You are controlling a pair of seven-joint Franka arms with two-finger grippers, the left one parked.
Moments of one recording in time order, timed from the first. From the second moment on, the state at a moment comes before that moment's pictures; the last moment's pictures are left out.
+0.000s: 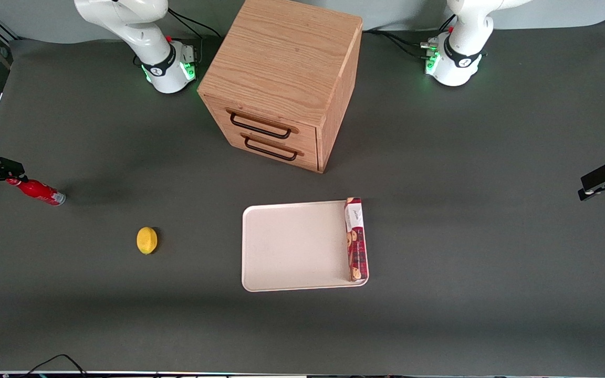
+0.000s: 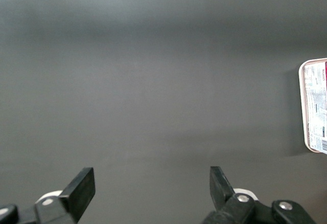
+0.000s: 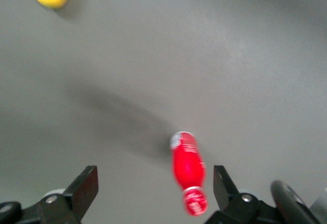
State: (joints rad) arm 0.02 0.14 -0.42 -1.85 -0.01 1.94 -0.85
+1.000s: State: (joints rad) arm 0.01 -0.42 0.15 -1.82 -0.01 1.41 0.11
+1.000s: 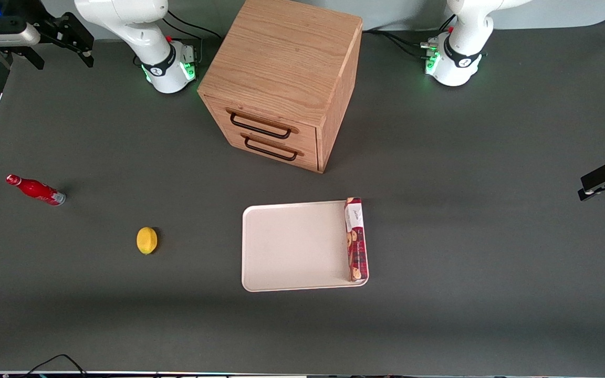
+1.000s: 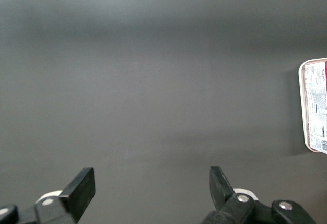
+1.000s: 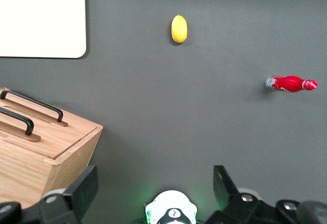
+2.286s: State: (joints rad) arm 0.01 -0.02 -0.61 -2.25 -0.16 2.37 -1.20
